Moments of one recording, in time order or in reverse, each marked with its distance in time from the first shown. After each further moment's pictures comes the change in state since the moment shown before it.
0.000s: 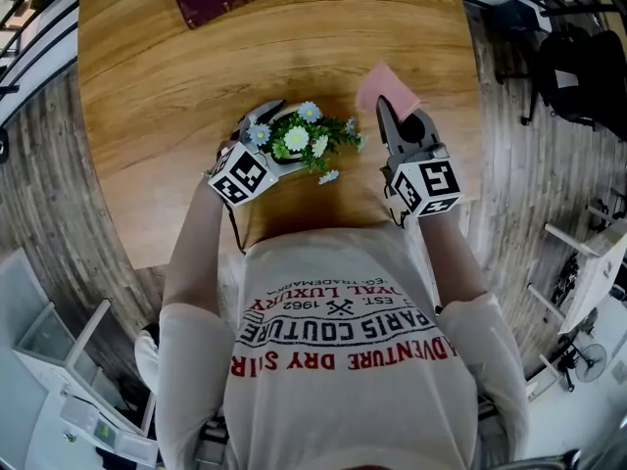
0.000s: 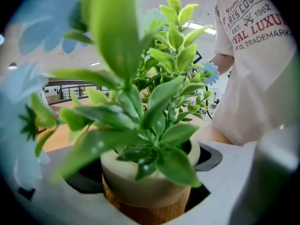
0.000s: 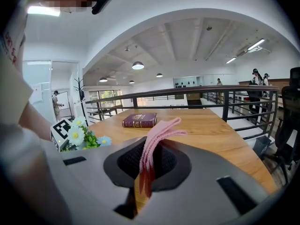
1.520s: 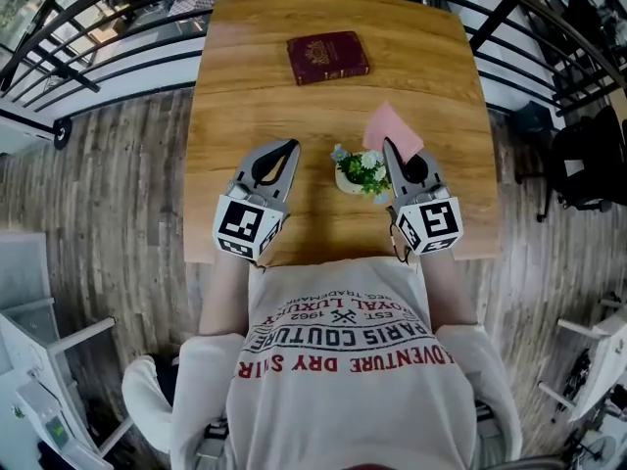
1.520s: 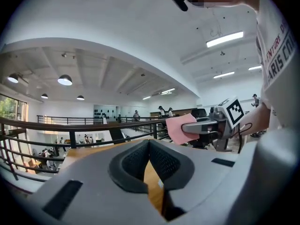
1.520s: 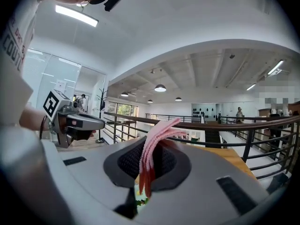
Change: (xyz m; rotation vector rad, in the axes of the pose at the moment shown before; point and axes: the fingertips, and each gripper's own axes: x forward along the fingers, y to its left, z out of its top) left arm -0.274 0.030 0.136 -0.127 -0.388 0.691; right arm -0.024 0.160 0.124 -0.224 -0.290 0.159
